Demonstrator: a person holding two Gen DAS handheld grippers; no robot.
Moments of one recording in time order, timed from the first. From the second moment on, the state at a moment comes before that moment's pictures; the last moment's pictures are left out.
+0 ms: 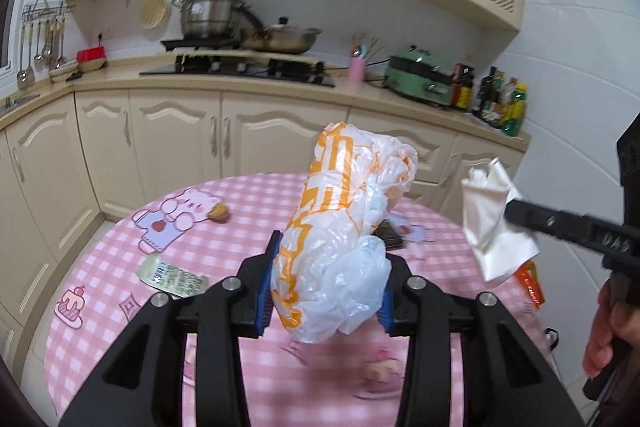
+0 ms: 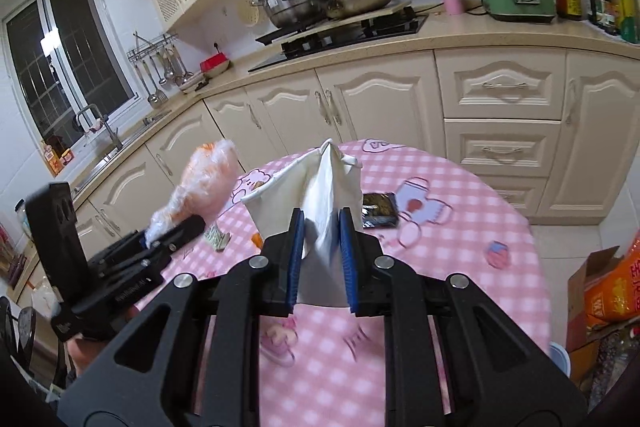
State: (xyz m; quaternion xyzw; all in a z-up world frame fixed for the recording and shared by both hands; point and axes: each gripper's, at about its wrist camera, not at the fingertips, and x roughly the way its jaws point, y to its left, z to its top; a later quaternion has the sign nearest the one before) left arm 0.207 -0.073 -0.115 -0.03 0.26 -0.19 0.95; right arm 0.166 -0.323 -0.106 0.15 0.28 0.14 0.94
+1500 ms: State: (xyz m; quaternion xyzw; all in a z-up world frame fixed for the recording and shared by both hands) left arm 0.076 -0.467 -0.253 0.08 0.43 -0.40 0.80; right arm -0.034 -0.651 -0.299 0.39 0.30 -0.11 0.86
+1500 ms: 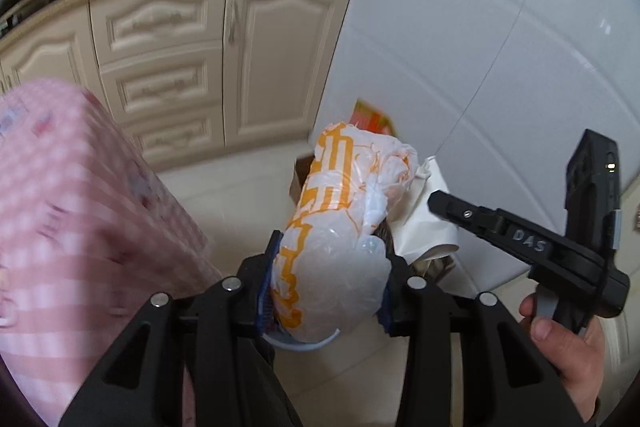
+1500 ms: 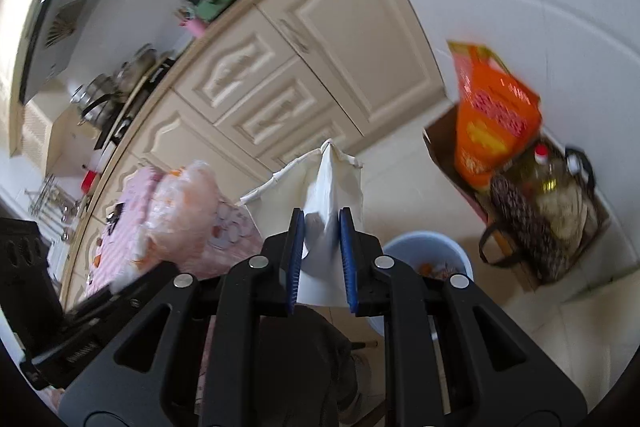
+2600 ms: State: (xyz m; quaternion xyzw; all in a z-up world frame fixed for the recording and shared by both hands) left arm 0.131 -0.510 -0.352 0.10 0.55 -0.33 0.76; right arm -0.007 -0.676 -0.382 0.45 0.36 -0.16 0.81
